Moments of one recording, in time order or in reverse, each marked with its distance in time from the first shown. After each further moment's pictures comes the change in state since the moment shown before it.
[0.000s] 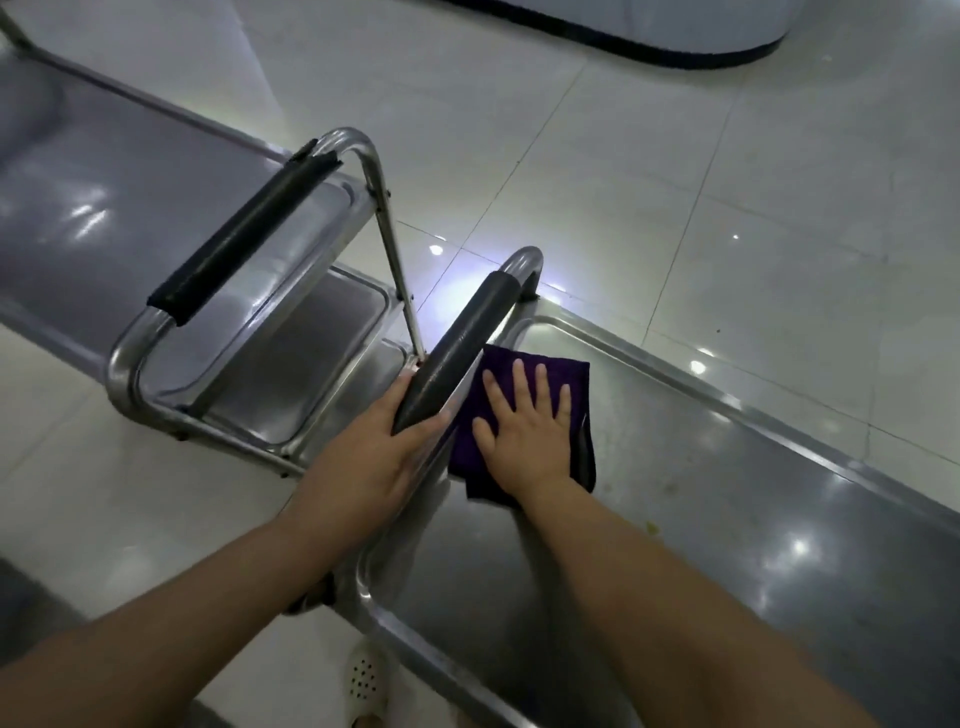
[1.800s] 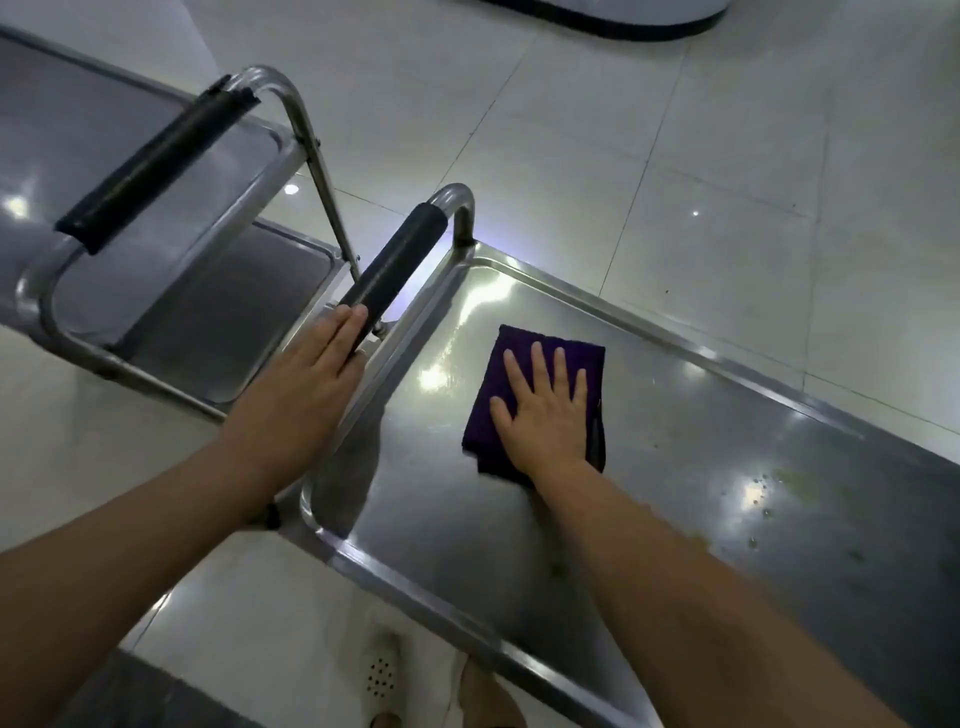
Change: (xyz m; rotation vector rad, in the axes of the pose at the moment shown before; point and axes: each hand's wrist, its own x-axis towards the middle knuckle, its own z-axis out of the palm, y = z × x) left_hand -0.023 0.030 0.027 0.542 0.075 0.204; right_hand -0.098 0.090 0.007 0.013 0.014 0.128
